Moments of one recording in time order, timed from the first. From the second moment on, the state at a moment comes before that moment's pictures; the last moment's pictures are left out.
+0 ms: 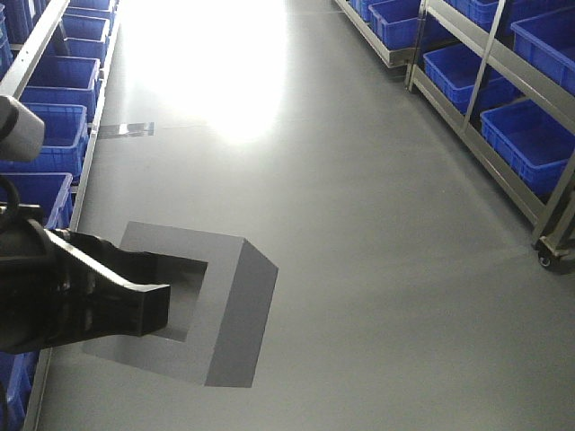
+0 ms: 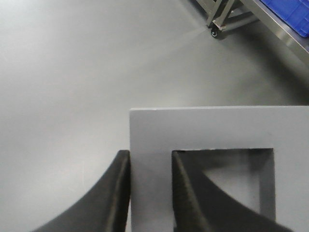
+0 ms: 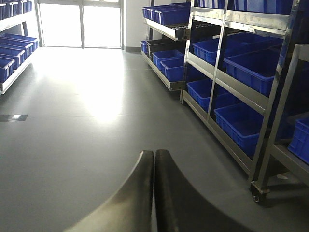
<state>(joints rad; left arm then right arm) -1.07 1.01 -1.10 0.49 1.02 -0.95 -0.06 -0.01 0.03 -0.13 0.13 0.07</state>
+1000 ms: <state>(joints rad) -1.07 1.01 -1.10 0.49 1.02 -0.95 -0.06 -0.01 0.03 -0.13 0.13 0.07</state>
